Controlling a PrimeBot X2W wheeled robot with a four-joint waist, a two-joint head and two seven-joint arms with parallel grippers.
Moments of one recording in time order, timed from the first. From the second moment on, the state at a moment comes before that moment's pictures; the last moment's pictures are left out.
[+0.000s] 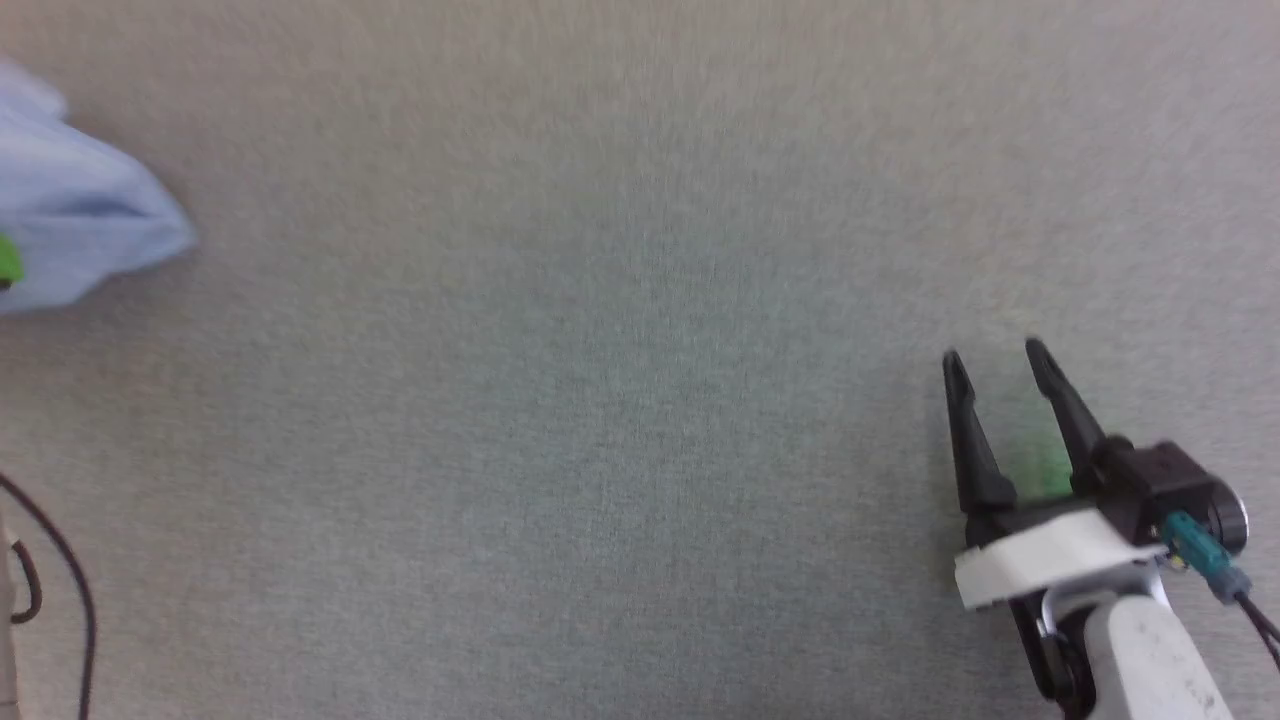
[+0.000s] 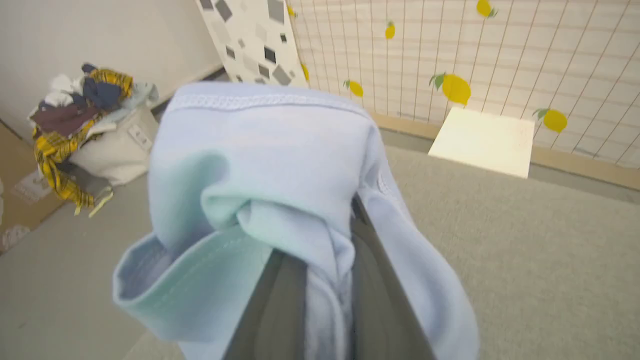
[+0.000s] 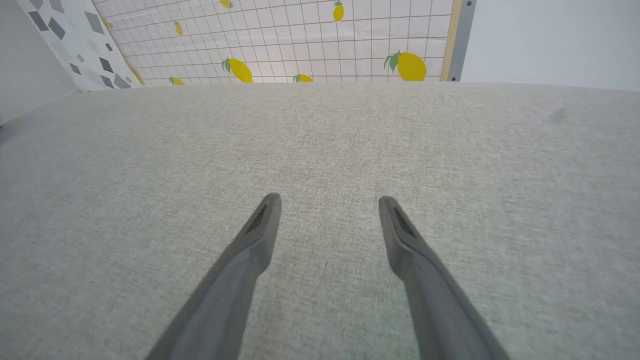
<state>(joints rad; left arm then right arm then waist) -0.67 0.50 0.12 0.35 -0.32 0.19 0.17 -0.15 -0.05 0.03 0.14 0.08 0.13 -0.24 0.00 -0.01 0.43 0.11</state>
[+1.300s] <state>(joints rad) -0.50 0.07 -0.55 0.56 -0.51 -0.10 0.35 -0.01 -0.05 0.02 0.10 0.12 0.13 -0.19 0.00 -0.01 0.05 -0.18</state>
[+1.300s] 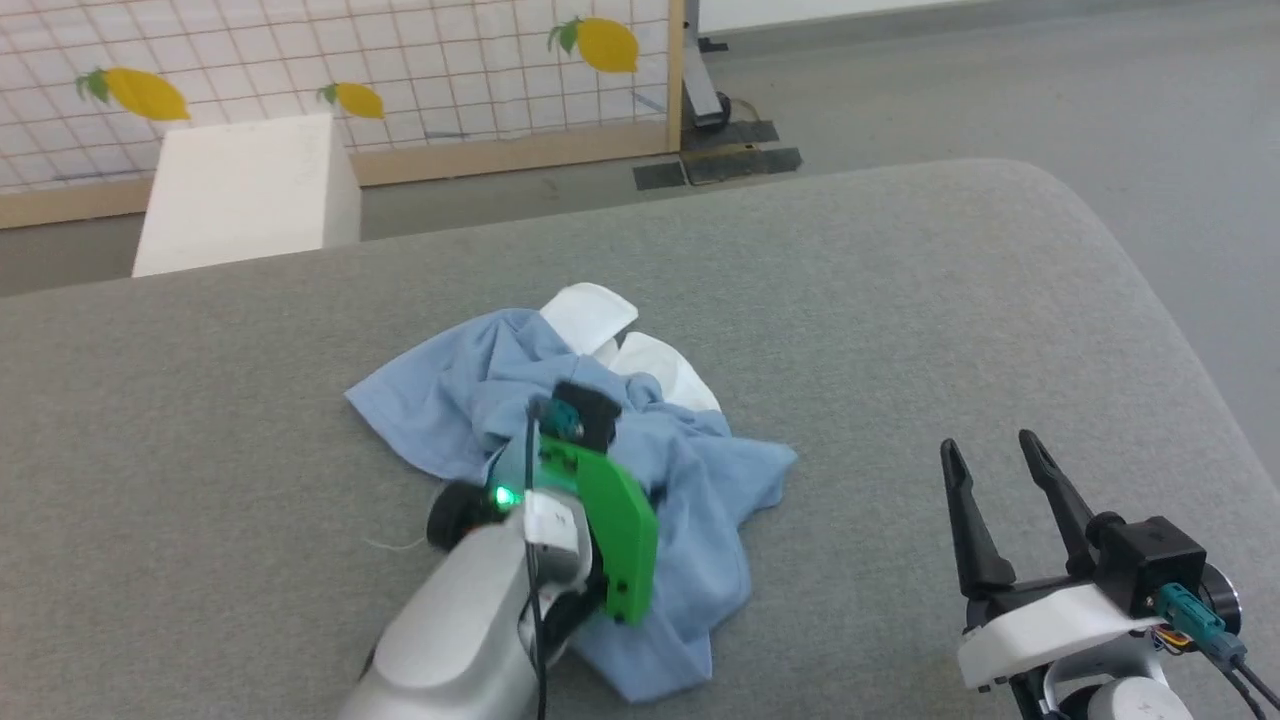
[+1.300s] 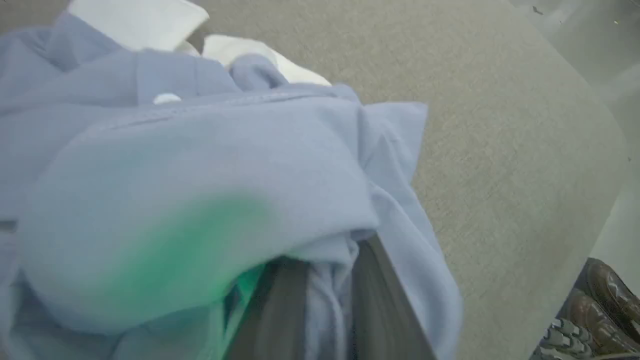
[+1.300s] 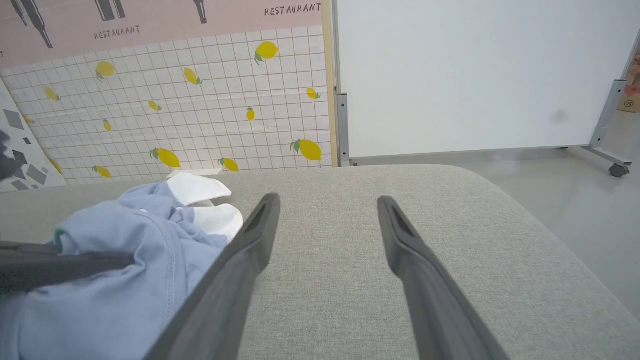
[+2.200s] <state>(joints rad) -0.23 0.21 -0.33 0.13 -0.52 0.13 0.10 -0.01 -0.05 0.02 0.10 0.12 0.13 -0.19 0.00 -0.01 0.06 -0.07</state>
